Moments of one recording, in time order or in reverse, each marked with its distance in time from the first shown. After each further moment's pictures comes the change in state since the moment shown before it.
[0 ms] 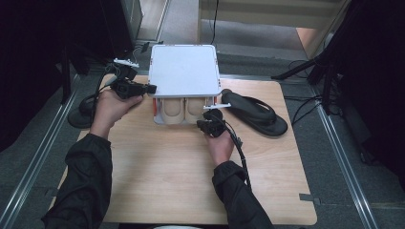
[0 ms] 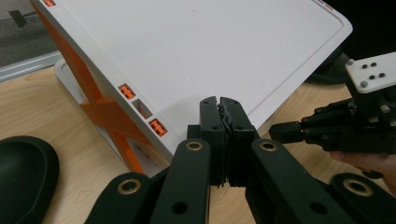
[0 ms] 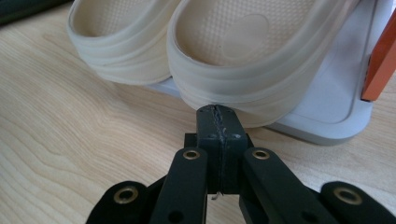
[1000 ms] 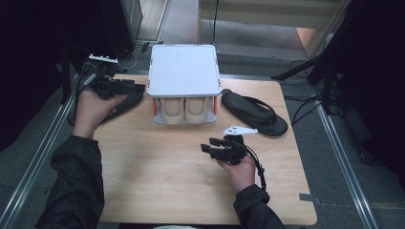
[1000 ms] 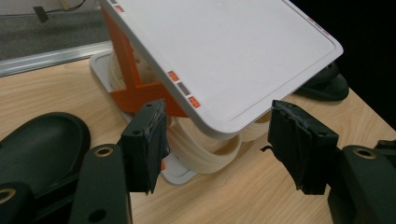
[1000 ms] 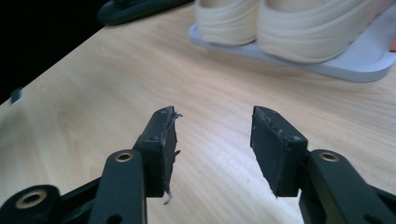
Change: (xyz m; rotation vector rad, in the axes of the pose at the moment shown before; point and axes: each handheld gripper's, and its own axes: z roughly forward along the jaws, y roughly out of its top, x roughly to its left) left arm 0.013 -0.009 -0.050 -0.048 0.054 -0.091; right arm 0.001 -0.068 -0.091 -0.122 0.258 -0.092
